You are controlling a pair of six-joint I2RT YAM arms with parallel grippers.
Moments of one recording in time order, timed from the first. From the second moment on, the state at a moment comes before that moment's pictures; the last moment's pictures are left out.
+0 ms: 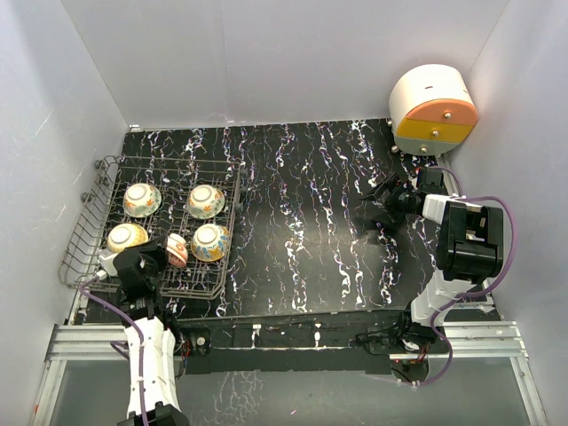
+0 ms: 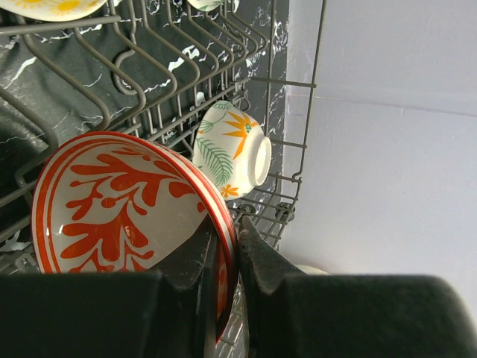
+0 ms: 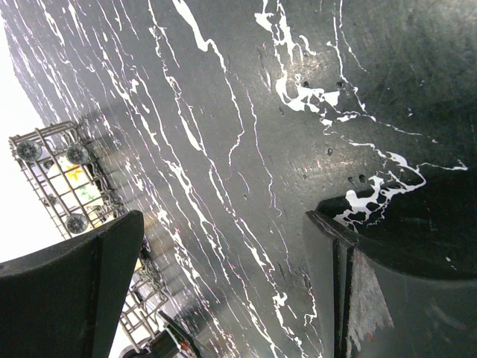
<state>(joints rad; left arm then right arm) 0.32 0.38 0.15 -0.17 0.09 -1.38 -0.20 1.75 0.91 -0.11 -0.63 0.68</state>
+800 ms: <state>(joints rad) 0.32 0.81 0.11 0.39 0.16 -1.48 -0.20 1.76 0.91 -0.10 -0.64 0.68</state>
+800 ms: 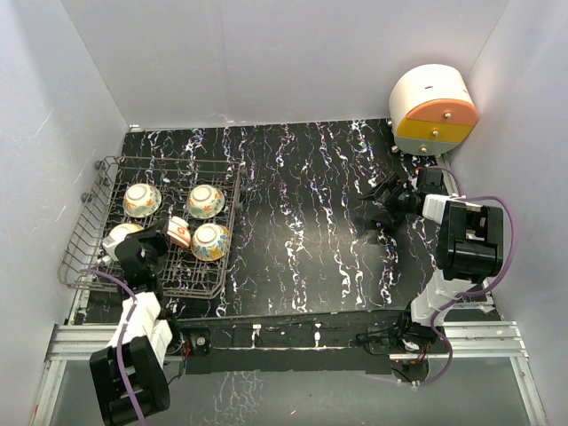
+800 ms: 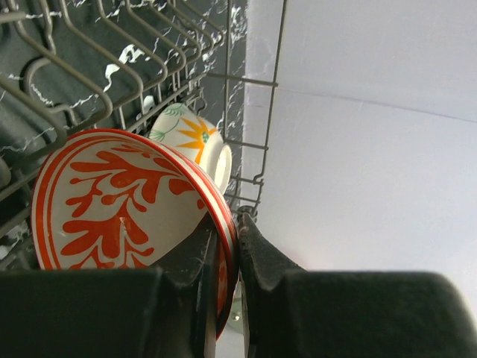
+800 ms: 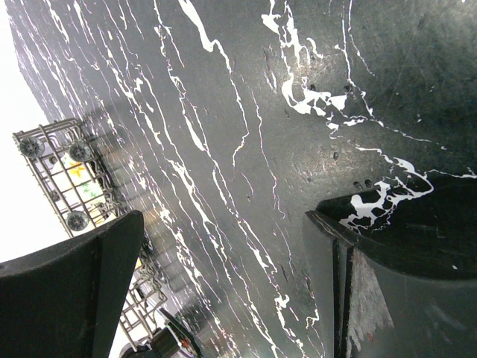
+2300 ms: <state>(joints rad) 0.33 0.34 0.22 -0.53 0.10 -1.41 -0.20 1.78 0.92 -0.07 -0.68 0.69</state>
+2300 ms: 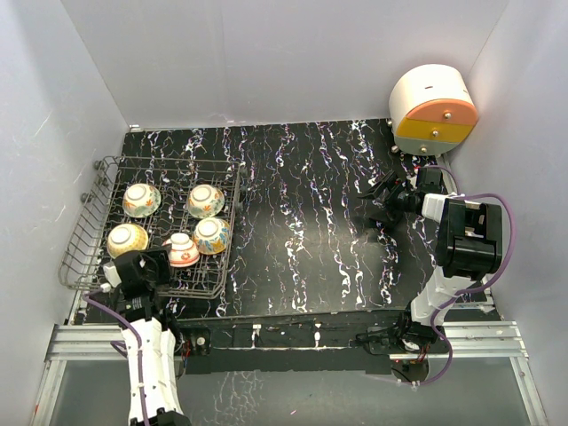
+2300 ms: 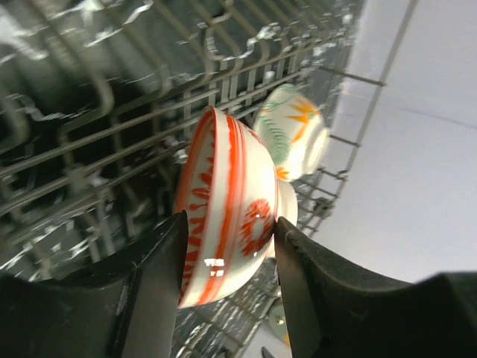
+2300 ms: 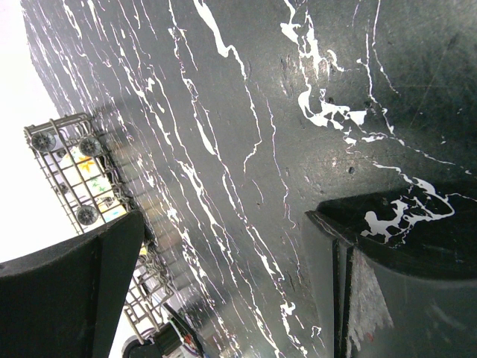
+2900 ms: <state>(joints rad) 0.33 0.59 0.51 -0.95 0.03 -1.28 -0.20 1.78 0.92 -0.06 -0.68 0.69</state>
